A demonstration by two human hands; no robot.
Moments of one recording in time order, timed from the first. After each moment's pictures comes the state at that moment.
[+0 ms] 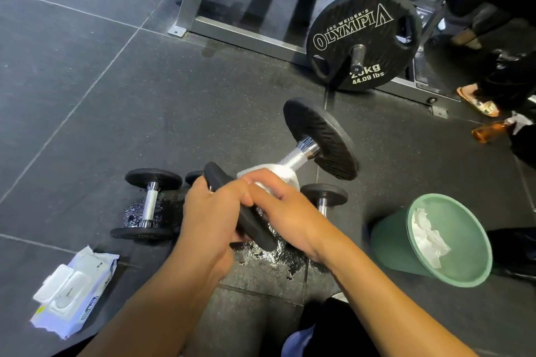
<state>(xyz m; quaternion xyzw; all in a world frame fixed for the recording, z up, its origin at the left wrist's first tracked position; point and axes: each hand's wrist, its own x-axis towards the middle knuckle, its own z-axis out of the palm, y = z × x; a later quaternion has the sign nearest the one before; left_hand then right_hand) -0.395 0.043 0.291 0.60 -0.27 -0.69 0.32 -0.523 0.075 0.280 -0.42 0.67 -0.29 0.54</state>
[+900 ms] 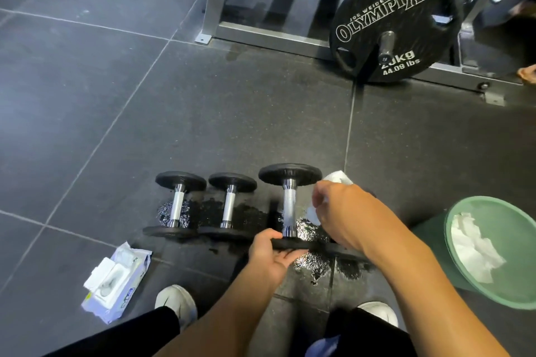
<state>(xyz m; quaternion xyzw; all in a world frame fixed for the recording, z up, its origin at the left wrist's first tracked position) -0.455 0.077 0.118 0.58 0.14 -0.76 0.27 -0.595 0.085 0.296 -0.58 0.76 0.06 0.29</state>
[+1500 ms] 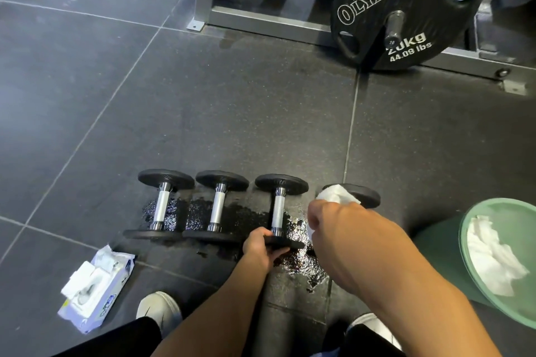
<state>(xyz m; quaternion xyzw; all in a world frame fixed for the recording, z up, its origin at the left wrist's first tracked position) -0.477 0.051 -0.033 0.67 0.03 -0.70 0.24 -0.602 0.099 0.279 -0.61 0.75 0.12 0.23</state>
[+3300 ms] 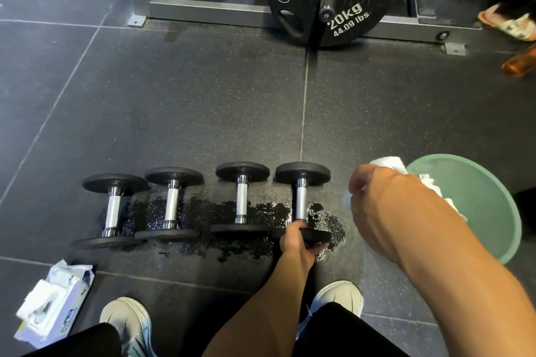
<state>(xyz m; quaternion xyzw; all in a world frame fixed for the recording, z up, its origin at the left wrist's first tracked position) -0.647 0.146 -0.015 0.63 0.04 -0.75 0.18 -0.721 0.164 0.274 -0.42 0.88 0.07 0.23</state>
